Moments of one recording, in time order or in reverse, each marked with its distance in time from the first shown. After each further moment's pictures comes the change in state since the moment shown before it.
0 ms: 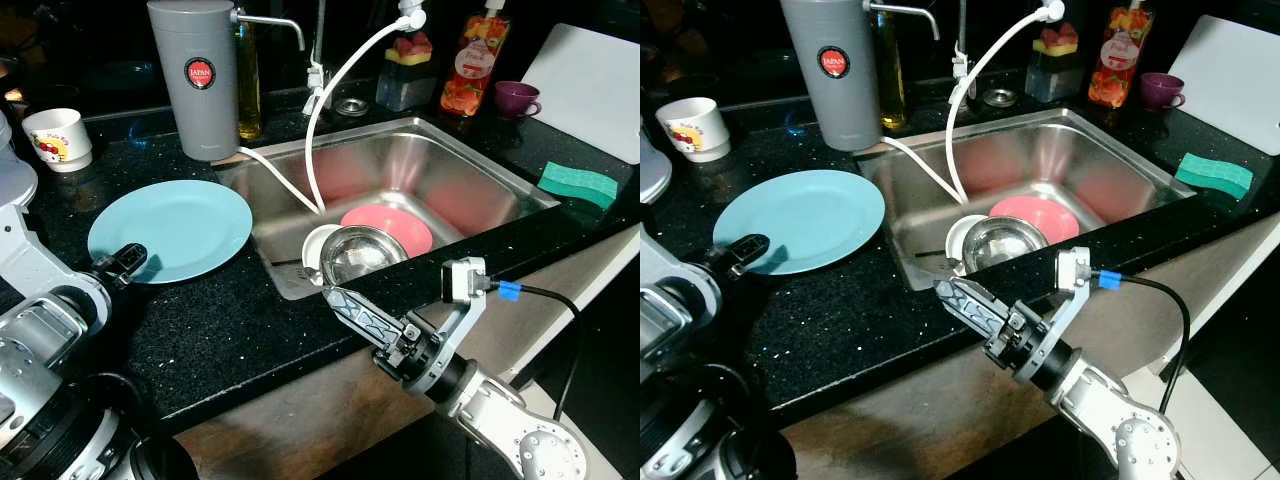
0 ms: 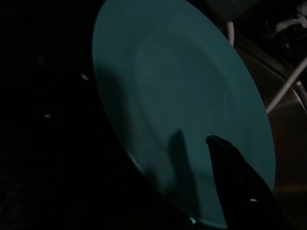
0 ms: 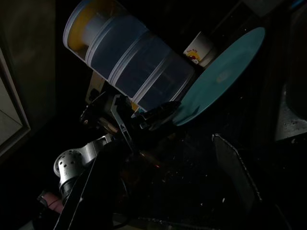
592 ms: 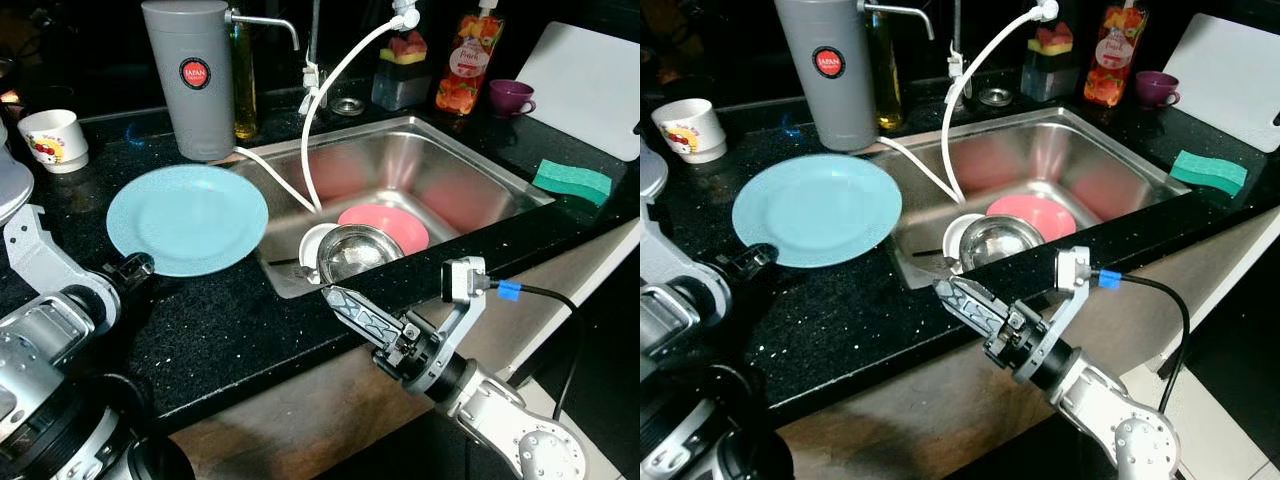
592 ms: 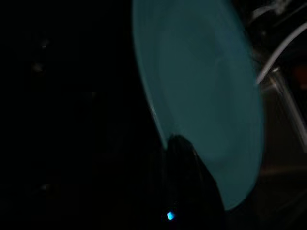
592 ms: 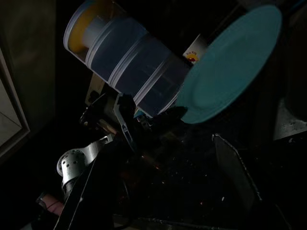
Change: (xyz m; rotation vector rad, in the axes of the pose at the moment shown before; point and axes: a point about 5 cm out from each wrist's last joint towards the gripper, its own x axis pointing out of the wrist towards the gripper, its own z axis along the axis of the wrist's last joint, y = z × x) left arm 0.004 -0.002 -0.003 -0.006 0.033 -0.046; right arm 0.001 0.000 0.000 -0.001 -0.002 0.001
